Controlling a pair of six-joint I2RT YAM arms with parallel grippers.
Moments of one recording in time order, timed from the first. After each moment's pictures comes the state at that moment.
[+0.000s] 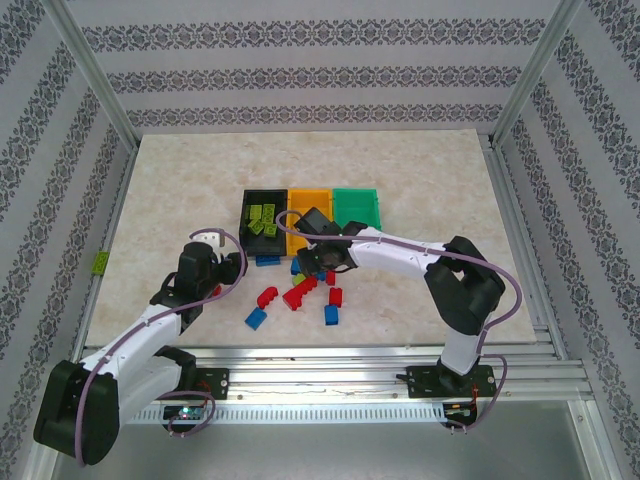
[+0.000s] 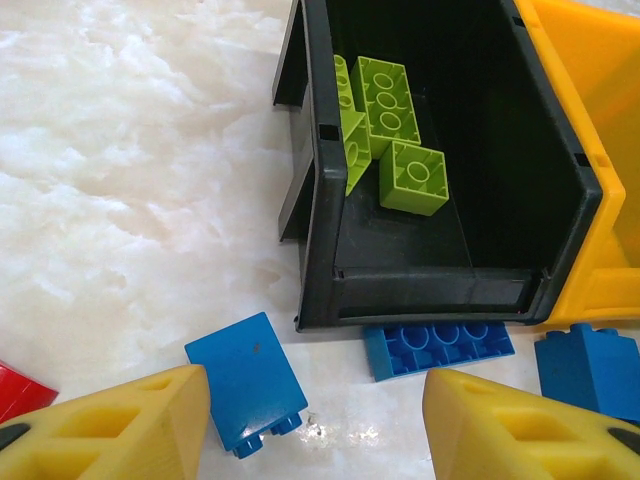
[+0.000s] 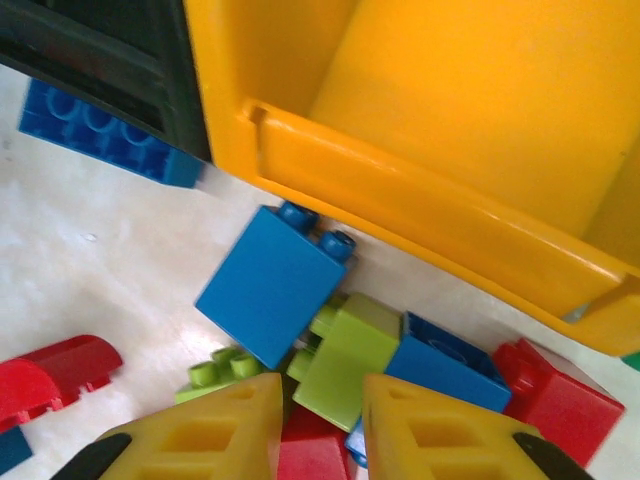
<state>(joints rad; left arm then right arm) -0.26 0.96 0.34 0.01 -0.02 -0.34 0.84 1.81 1.23 -0.51 -0.04 0.48</state>
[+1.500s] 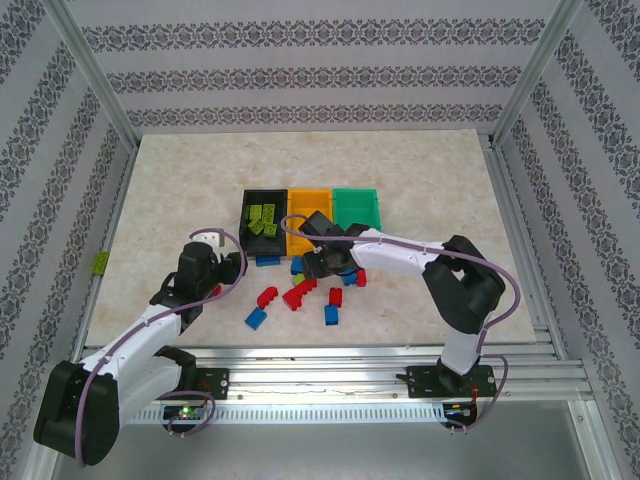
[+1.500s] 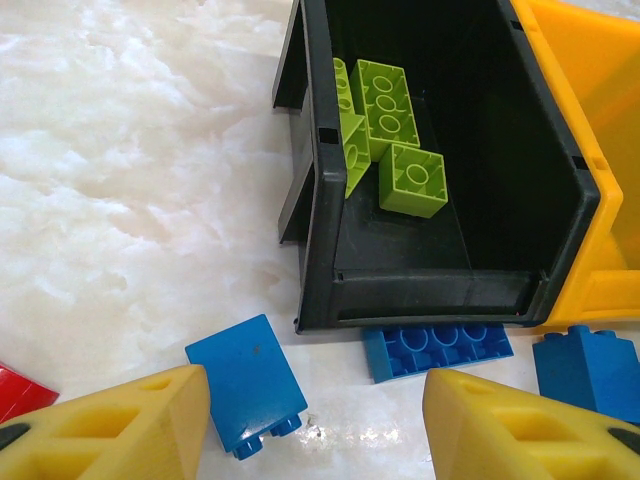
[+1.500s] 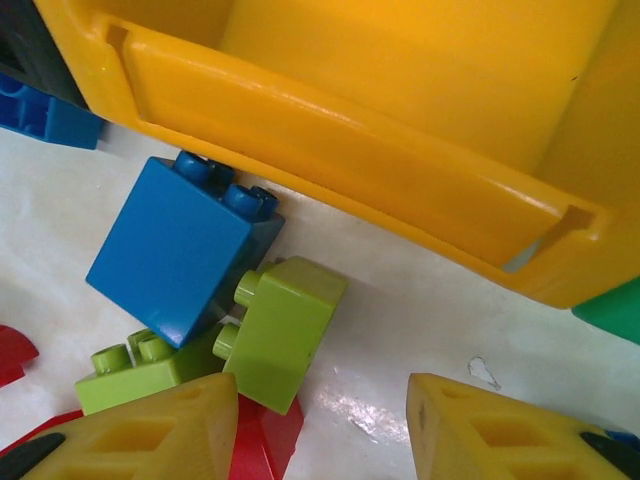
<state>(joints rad) -0.26 0.95 0.34 0.01 -0.02 -0.34 0.82 1.82 1.19 -0.55 -0.01 0.49</state>
